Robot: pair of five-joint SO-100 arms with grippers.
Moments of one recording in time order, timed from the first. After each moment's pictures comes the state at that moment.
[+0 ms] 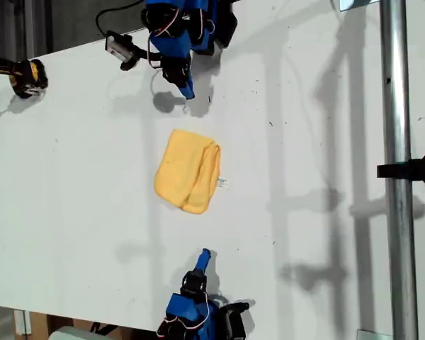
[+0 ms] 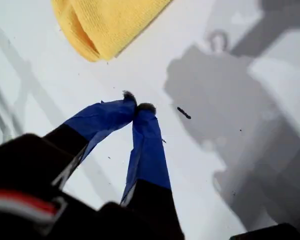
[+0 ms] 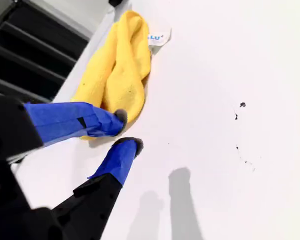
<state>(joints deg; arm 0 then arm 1) -4.8 198.6 177.9 64.4 -73.9 12.7 175.1 157.6 74.5 77.8</state>
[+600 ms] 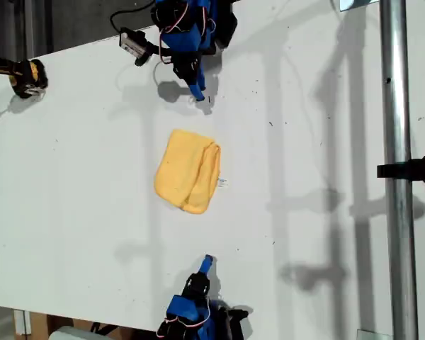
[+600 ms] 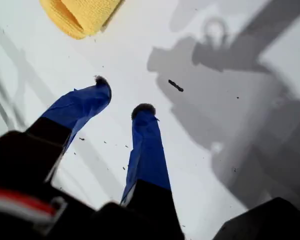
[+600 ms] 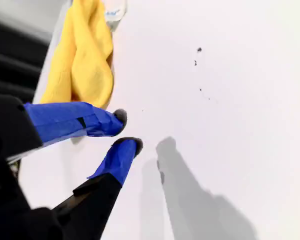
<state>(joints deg) -5.5 198.6 178.4 73.8 -59.6 5.6 188.1 166.1 84.9 87.4</state>
